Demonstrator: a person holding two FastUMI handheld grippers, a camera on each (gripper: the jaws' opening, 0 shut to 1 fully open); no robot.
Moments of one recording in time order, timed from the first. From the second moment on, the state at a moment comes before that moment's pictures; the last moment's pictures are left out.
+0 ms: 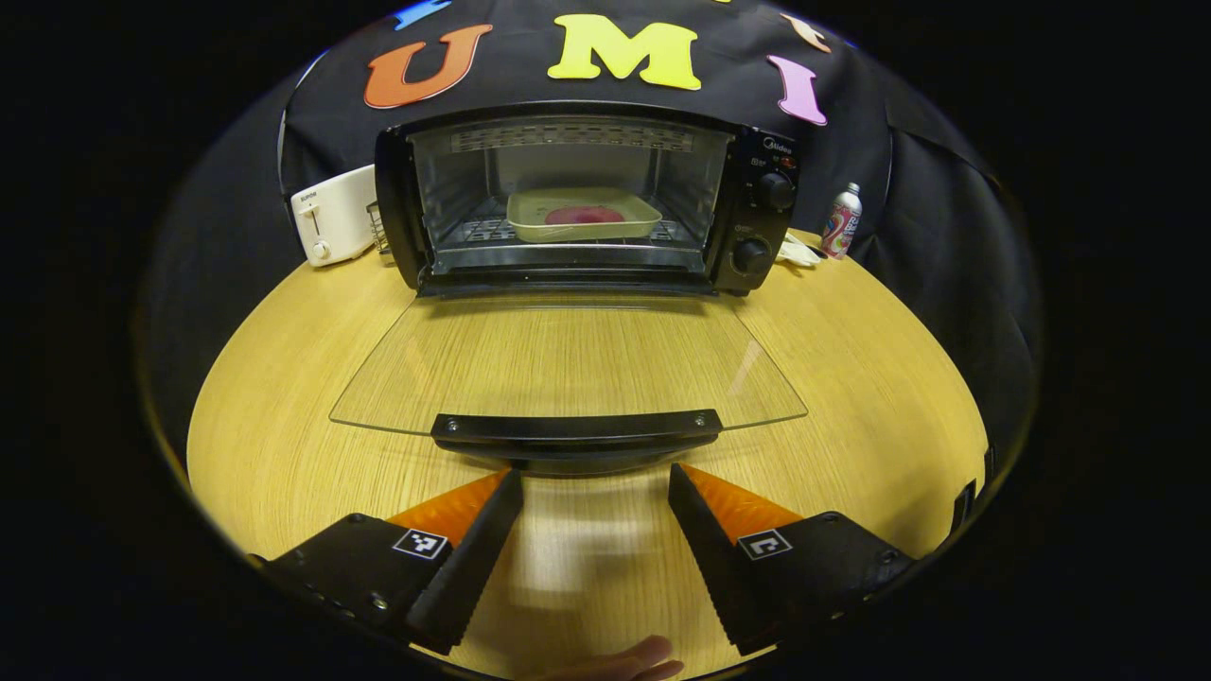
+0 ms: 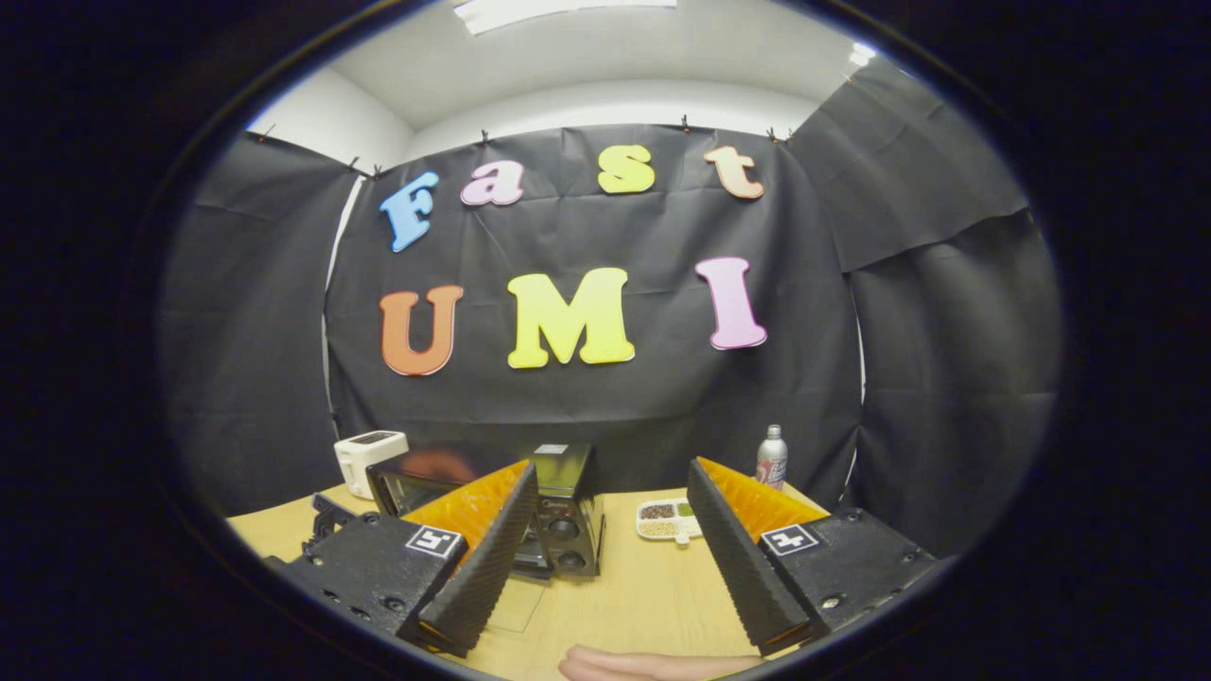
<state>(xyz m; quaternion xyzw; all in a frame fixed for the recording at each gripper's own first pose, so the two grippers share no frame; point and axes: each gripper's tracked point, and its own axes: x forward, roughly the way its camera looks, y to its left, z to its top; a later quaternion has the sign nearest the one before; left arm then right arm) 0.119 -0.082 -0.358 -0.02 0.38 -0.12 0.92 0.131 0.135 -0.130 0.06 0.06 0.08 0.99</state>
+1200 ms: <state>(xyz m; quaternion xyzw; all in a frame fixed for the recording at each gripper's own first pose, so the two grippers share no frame) 0.142 -0.086 -0.292 -0.03 0.33 -0.12 0.93 0.146 0.135 -0.141 0.05 0.07 0.08 0.99</state>
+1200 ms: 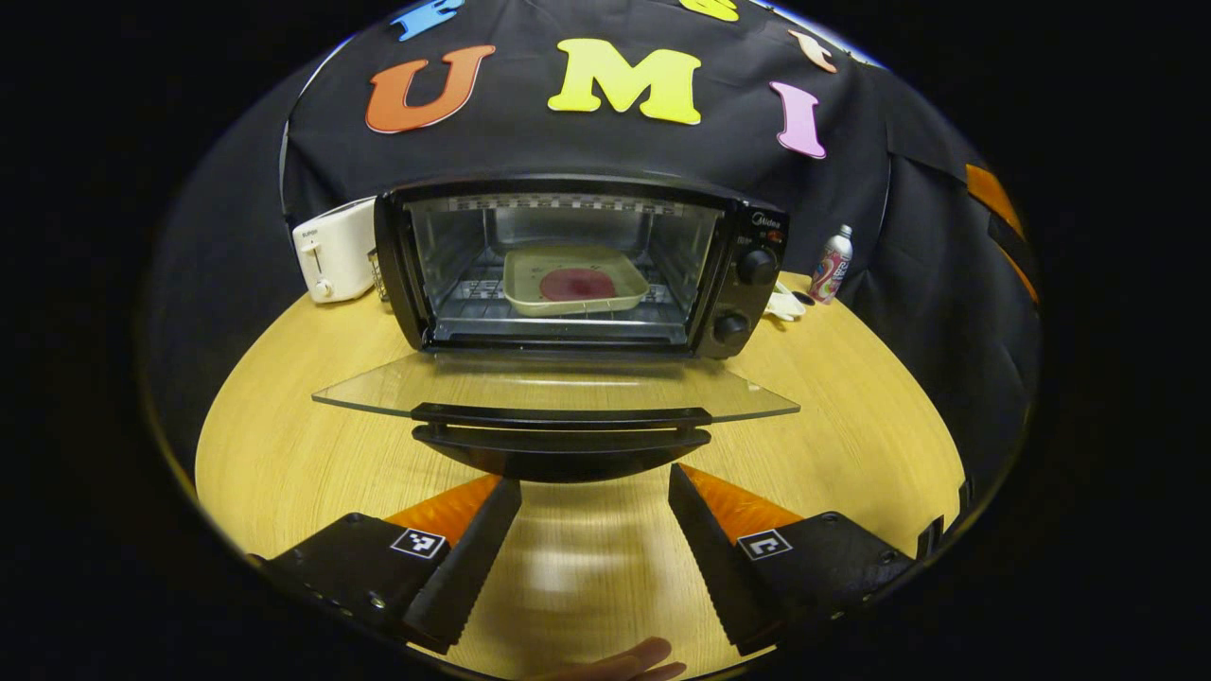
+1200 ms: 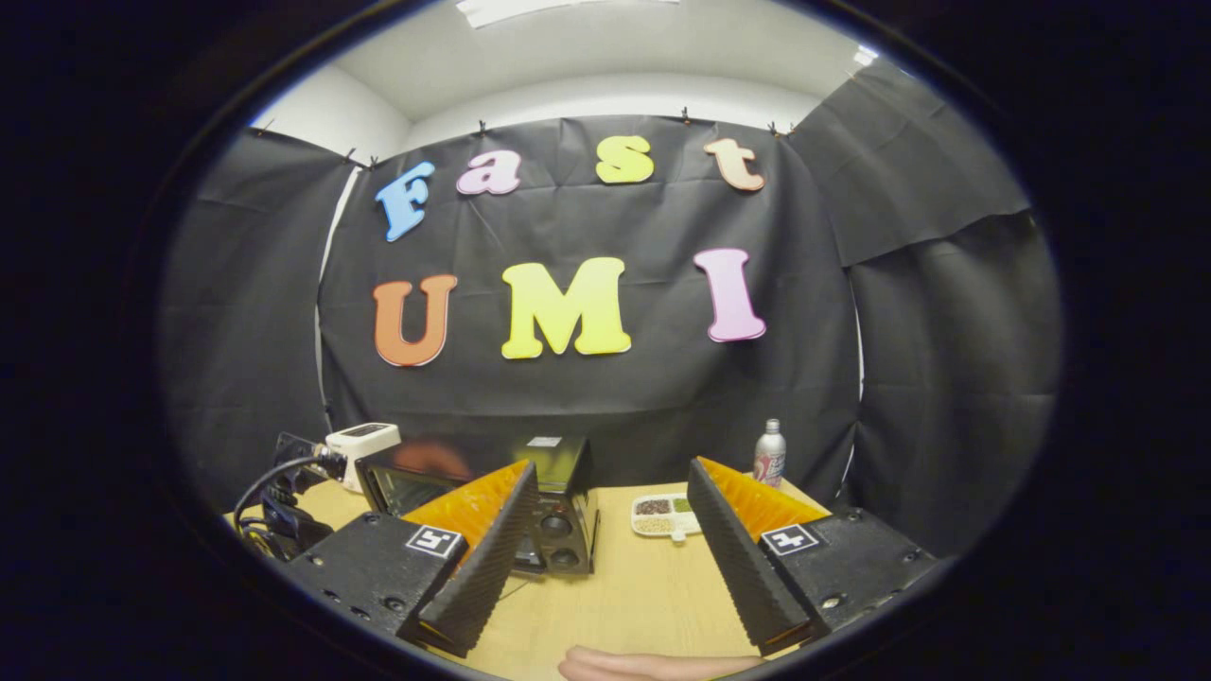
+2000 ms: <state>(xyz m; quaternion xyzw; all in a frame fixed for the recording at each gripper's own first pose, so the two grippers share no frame) 0.193 -0.076 -0.246 -0.01 0.26 -0.11 0.96 0.161 0.121 -0.160 0.06 0.08 0.07 0.99</state>
